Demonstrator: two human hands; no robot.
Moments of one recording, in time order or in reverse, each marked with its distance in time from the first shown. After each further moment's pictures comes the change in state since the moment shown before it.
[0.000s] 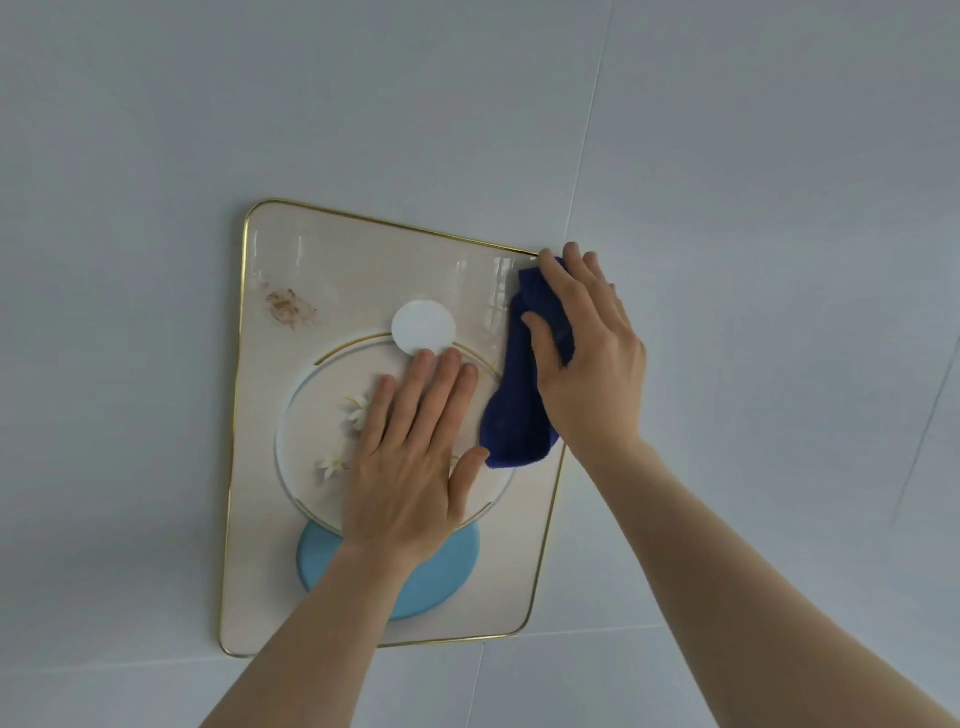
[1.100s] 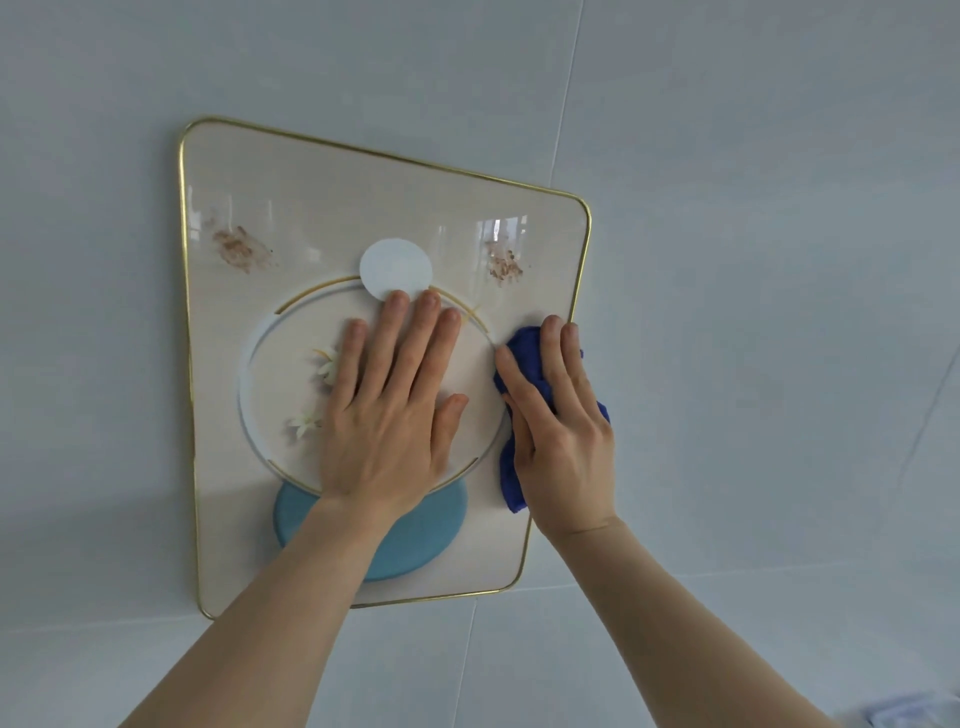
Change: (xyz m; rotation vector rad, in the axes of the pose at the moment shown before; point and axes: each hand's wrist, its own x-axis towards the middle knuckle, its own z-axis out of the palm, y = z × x) left_hand 0.002 0.003 0.003 0.081 0.051 -0.014; right_hand -0.110 0.037 0.016 -0.182 -0.033 -0.162
